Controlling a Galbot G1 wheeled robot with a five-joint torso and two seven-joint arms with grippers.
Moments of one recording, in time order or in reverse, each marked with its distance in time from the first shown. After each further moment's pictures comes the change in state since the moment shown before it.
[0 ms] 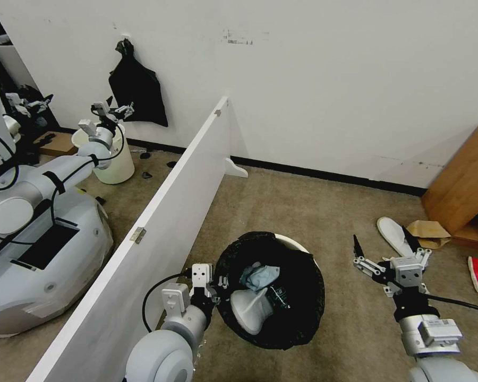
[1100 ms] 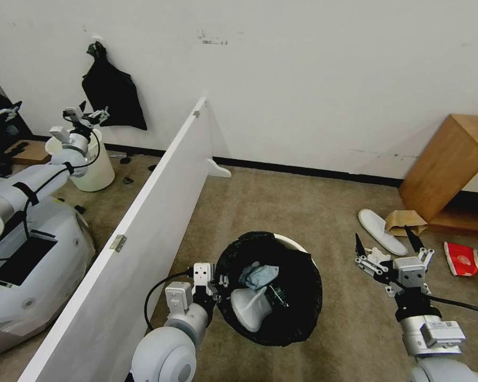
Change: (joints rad) left arm -0.025 0.008 0.001 0.036 -0.003 -0.020 -0.013; right arm 0.011 0.015 -0.007 -0.016 0.005 0.017 -0.011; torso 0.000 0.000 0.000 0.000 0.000
